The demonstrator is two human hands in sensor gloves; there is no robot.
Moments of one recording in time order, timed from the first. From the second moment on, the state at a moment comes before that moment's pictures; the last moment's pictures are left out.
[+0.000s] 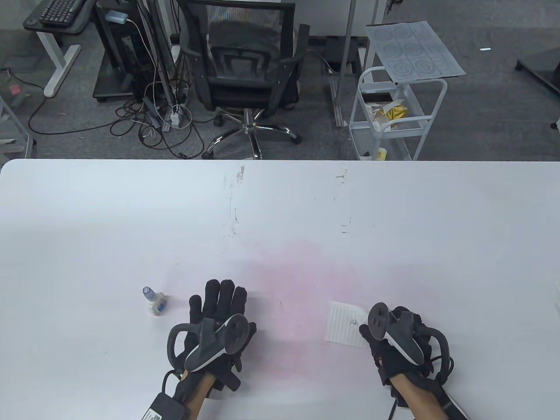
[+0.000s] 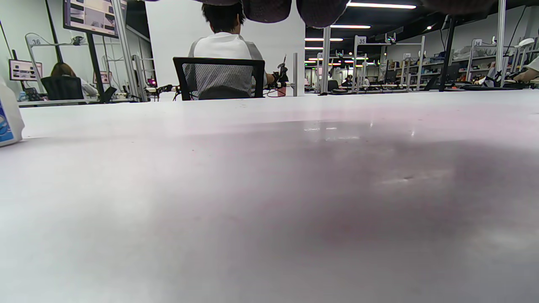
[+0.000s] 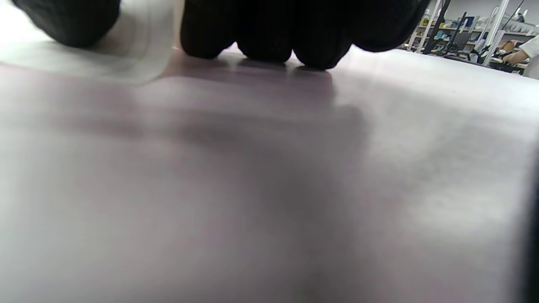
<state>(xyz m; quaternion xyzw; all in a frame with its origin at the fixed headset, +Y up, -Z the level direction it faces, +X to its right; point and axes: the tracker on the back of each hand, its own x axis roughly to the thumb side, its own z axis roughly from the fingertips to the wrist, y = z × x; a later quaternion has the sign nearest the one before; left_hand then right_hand) -0.157 -0.745 -0.243 -0.01 -0.08 -0.02 1.00 0.200 -0.767 -0.250 0.11 -0.10 -0.99 0.05</state>
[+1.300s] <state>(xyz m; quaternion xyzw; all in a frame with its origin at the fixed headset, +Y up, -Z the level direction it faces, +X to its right) -0.159 -0.743 -0.243 -0.01 -0.08 -0.01 1.00 0.215 -0.721 -0.243 0.03 0.15 -0.95 -0.28</state>
